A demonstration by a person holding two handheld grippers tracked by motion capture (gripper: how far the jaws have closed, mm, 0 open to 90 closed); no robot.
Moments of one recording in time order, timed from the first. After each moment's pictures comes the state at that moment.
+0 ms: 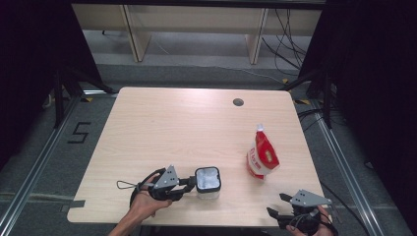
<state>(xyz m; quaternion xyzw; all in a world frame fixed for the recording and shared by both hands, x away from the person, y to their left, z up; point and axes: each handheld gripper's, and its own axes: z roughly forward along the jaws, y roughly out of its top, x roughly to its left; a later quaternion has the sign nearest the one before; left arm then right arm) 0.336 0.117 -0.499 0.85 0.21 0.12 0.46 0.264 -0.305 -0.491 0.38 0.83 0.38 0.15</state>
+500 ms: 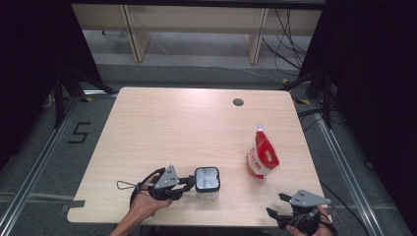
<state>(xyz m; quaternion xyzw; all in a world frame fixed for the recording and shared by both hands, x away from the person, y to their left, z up) 0.337 0.118 -0.499 0.85 0.21 0.14 0.45 0.264 -0.304 -0.490 0.38 0.83 0.38 0.16</state>
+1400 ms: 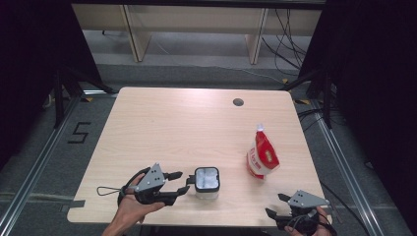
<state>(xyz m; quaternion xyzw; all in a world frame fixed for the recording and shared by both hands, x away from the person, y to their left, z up) 0.309 0.139 -0.449 0.81 0.23 0.14 0.52 0.262 -0.300 -0.489 0.37 0.83 0.38 0.17</state>
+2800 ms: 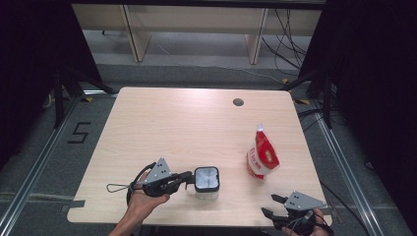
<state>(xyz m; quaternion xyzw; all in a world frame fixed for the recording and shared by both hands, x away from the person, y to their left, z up) 0.327 0.122 -0.463 0.79 0.27 0.13 0.53 0.259 -0.288 -0.486 0.32 0.84 0.40 0.17</state>
